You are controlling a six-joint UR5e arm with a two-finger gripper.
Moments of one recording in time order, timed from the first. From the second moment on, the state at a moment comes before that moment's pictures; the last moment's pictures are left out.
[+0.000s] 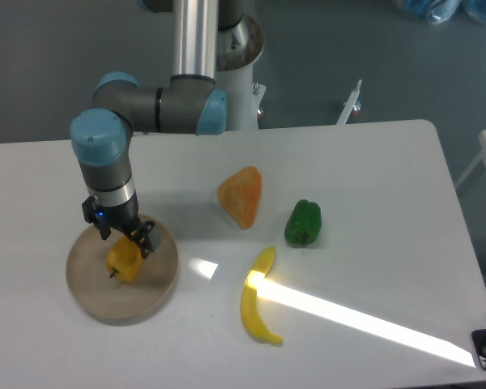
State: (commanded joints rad) arm 1.83 -1.96 -1.58 -0.90 1.55 0.43
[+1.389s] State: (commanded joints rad) arm 2.41 -1.94 -1.47 -0.92 1.68 1.25
